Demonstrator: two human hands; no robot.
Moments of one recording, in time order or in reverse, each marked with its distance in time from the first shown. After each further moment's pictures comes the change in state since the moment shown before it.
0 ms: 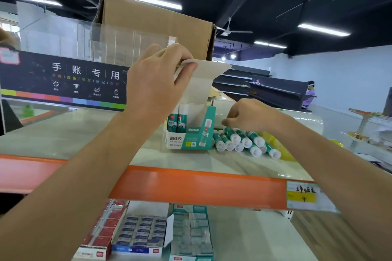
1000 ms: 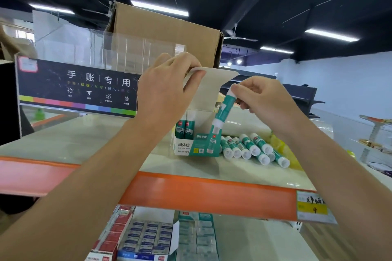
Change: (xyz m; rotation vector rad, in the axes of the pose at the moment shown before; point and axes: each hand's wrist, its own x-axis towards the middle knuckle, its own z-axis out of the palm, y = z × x) left_hand 0.001 -0.001 0.000 -0.006 -0.006 -0.017; right_hand -0.037 -0.029 -0.028 0.842 0.431 -0.066
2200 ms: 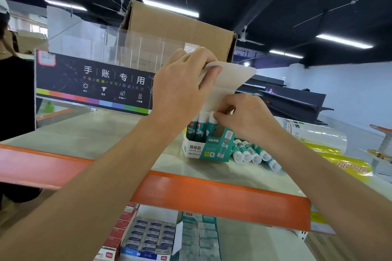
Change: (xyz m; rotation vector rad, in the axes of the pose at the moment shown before) left_hand 0.002 -0.001 0.003 -0.046 0.104 0.009; right_hand 0.007 0.002 0.048 -0.526 -0.121 -0.203
